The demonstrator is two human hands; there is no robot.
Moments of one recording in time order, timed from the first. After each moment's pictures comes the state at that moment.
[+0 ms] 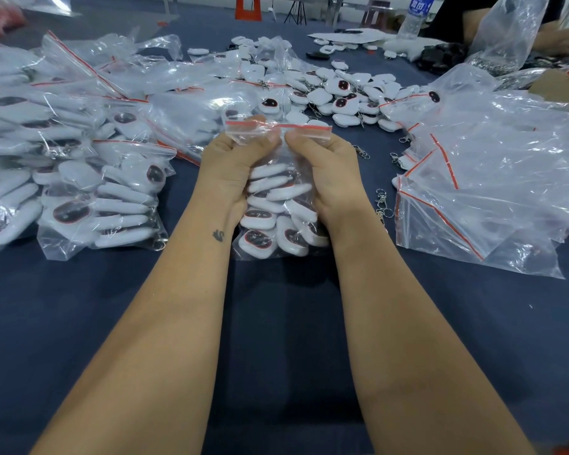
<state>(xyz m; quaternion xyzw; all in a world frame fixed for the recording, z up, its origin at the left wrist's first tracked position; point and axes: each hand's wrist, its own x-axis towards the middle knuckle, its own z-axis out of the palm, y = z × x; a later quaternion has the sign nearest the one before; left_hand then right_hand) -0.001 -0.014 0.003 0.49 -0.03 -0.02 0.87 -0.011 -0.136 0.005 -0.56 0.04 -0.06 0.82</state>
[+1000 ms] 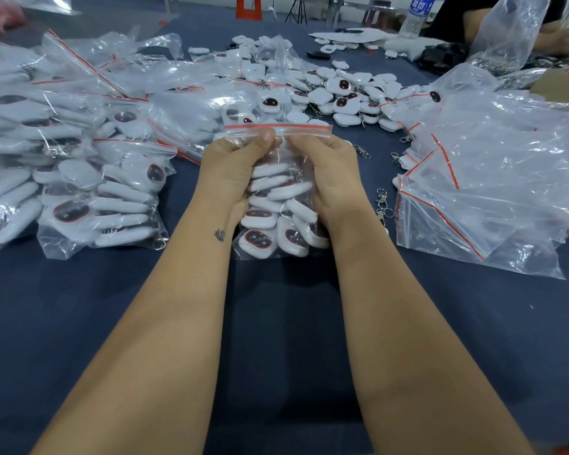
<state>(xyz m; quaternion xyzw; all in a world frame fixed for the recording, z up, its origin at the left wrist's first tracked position) 0.001 -0.014 0.000 0.53 -0.01 -0.02 0.85 -0.002 -0.138 -0.002 -0.57 0.04 -0.07 0.82</state>
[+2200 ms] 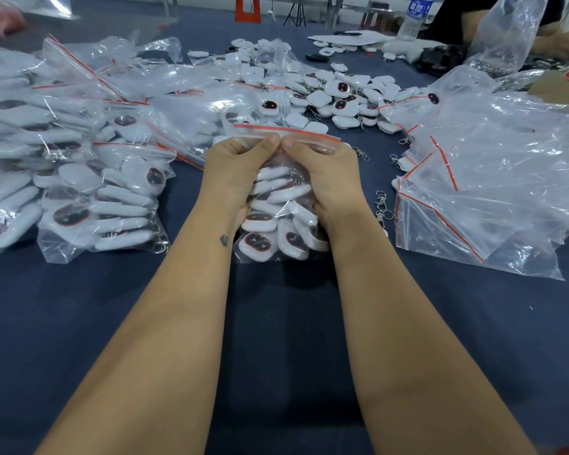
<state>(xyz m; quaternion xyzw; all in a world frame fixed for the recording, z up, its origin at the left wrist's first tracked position) 0.001 -0.016 -0.003 0.57 -0.04 0.00 0.82 -0.007 -0.138 -0.001 -0.59 0.04 -0.09 0.80</state>
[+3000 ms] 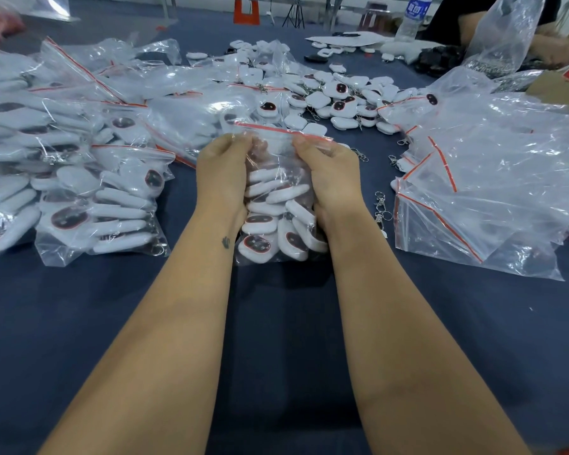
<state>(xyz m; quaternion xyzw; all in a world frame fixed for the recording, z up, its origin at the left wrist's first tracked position) 0.006 -0.017 -0.003 0.56 0.06 0.07 0.82 0.001 -0.139 -0.003 -0.60 0.10 -0.12 0.78</state>
